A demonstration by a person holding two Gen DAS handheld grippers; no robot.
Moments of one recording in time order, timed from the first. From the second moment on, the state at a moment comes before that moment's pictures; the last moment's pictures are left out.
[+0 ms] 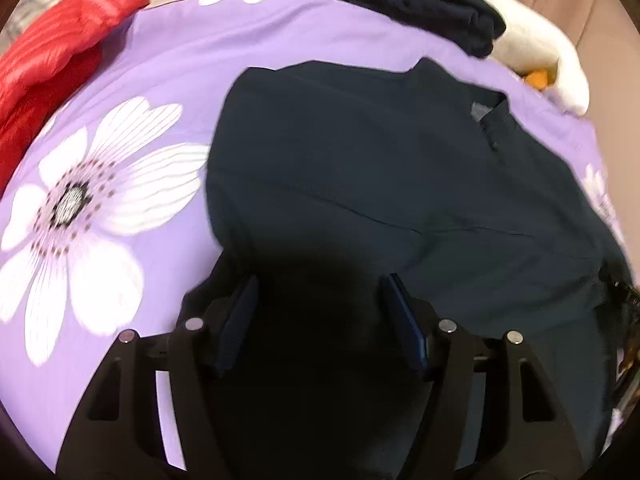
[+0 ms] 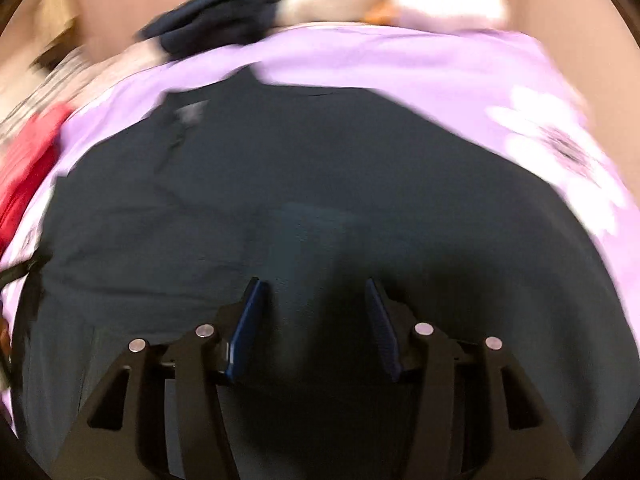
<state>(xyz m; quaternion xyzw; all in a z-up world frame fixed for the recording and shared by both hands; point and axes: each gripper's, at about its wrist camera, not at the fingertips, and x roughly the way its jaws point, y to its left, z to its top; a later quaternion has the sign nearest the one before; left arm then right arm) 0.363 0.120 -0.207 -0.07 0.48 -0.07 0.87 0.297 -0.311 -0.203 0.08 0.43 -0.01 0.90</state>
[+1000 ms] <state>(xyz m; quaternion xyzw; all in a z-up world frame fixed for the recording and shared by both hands) 0.111 0.059 -0.154 -0.19 0.47 -0.18 0.84 -0.055 -0.481 -0.241 0.50 0.25 -0.15 0.82</state>
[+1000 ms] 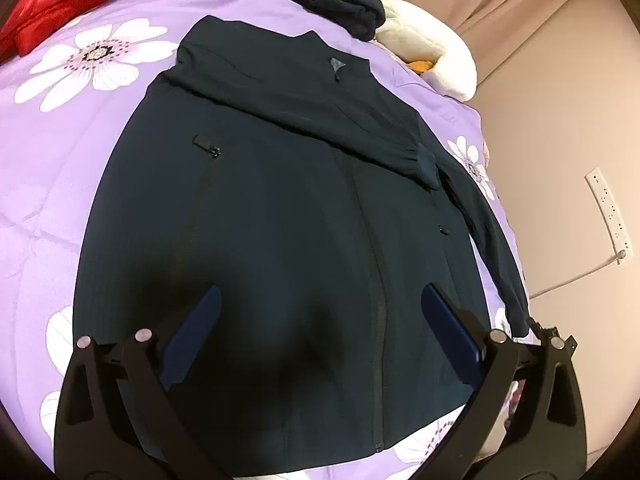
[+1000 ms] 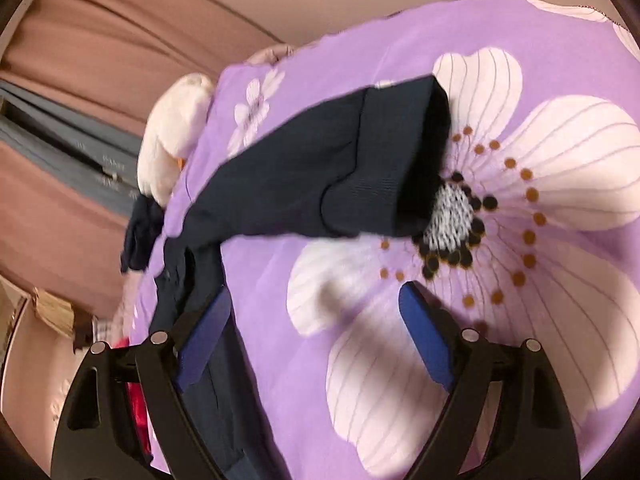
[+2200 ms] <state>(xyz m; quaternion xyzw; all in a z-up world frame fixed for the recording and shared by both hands) 0.161 0.122 -0.163 -0.23 0.45 -0.12 0.85 0.257 -0.254 0.039 0.07 0.17 -0.04 0.98</state>
